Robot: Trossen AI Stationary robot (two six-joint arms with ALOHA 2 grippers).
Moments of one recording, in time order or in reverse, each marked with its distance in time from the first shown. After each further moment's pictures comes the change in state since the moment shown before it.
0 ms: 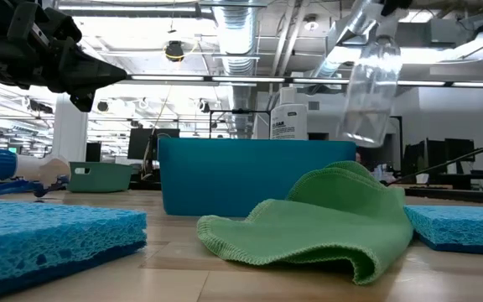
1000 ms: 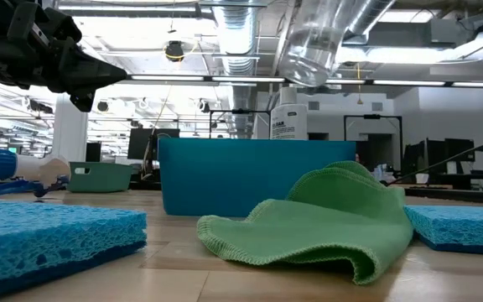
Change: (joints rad) left arm 0.000 0.000 0.000 0.000 0.000 0.000; right arm 0.302 0.372 0.628 -0.108 0.001 0.216
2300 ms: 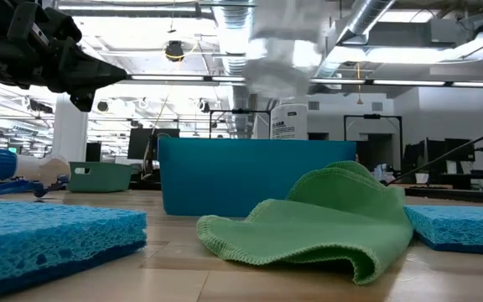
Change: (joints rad) left arm 0.000 0.000 0.000 0.000 0.000 0.000; right arm 0.330 0.229 0.024 0.140 0.142 0.307
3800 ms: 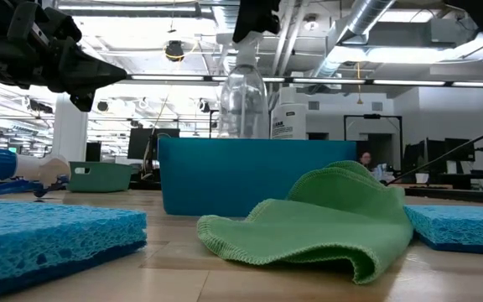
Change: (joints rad) left arm 0.000 0.000 0.000 0.000 0.000 0.000; right arm -0.190 0.292 0.000 0.102 0.096 -0.139
